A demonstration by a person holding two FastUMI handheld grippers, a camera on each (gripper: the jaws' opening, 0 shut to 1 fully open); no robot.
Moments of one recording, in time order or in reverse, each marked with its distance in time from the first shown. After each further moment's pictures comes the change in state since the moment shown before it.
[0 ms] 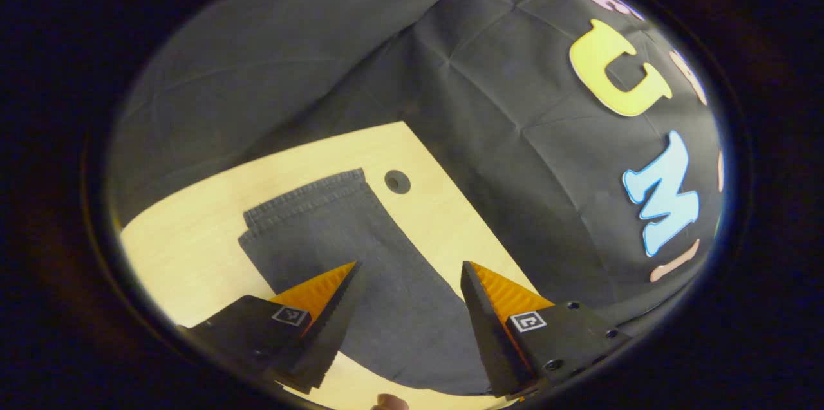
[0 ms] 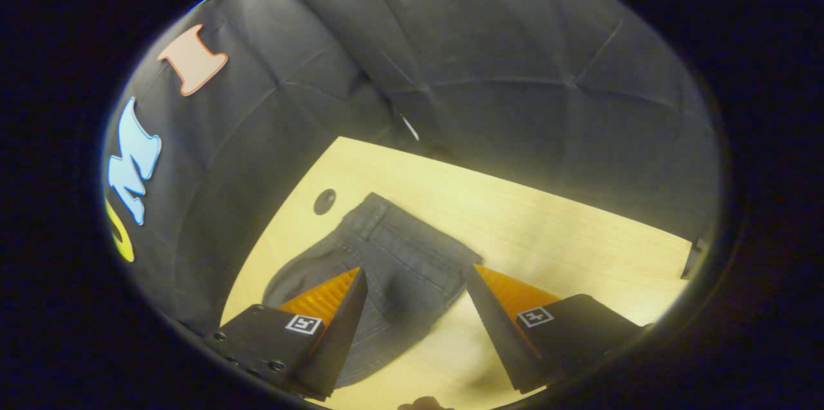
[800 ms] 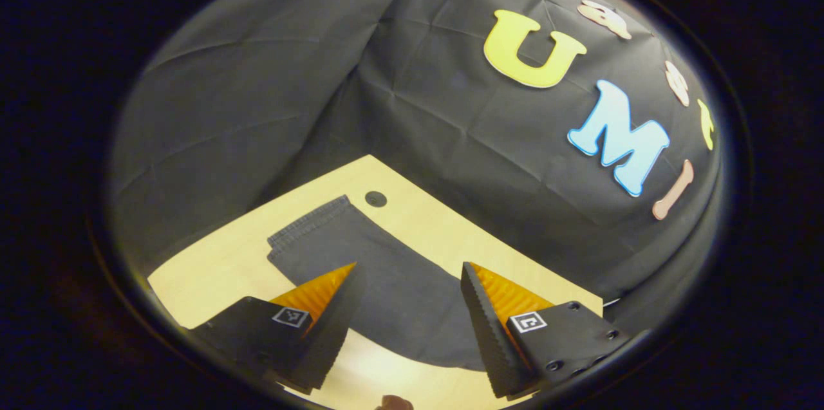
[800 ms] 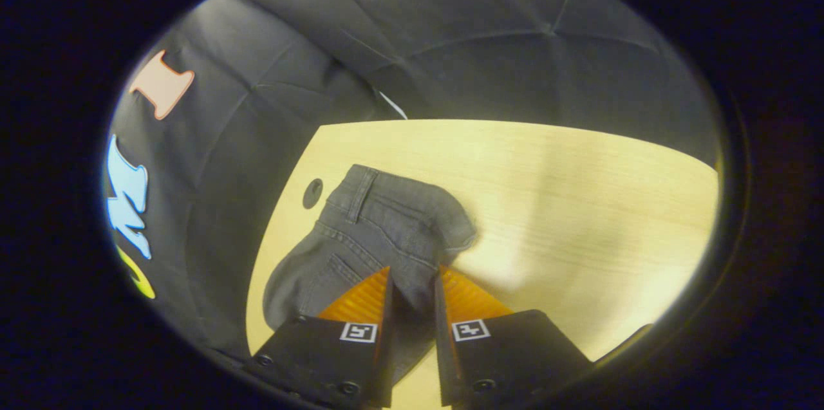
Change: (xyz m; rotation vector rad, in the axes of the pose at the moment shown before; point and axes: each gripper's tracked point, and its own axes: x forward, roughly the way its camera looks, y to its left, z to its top) left arm -0.102 -0.042 -0.061 0.246 -0.094 -0.076; right arm 0.024 0.018 -0.027 0.162 0.082 0.110
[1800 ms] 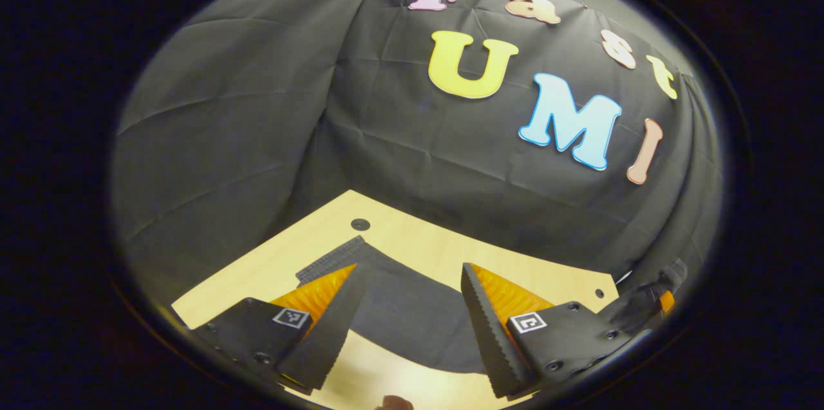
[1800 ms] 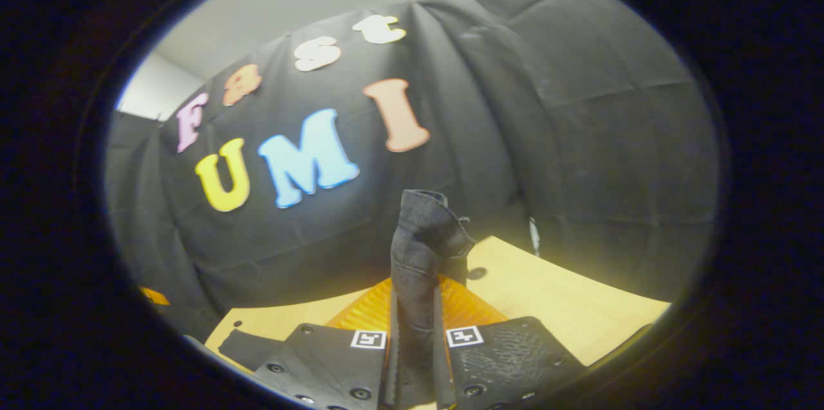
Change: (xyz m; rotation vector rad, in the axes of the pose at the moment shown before) left arm -0.084 -0.044 -0.010 0.226 -0.149 -0.070; right arm -0.234 0.178 -0.068 -0.701 -0.545 0.567
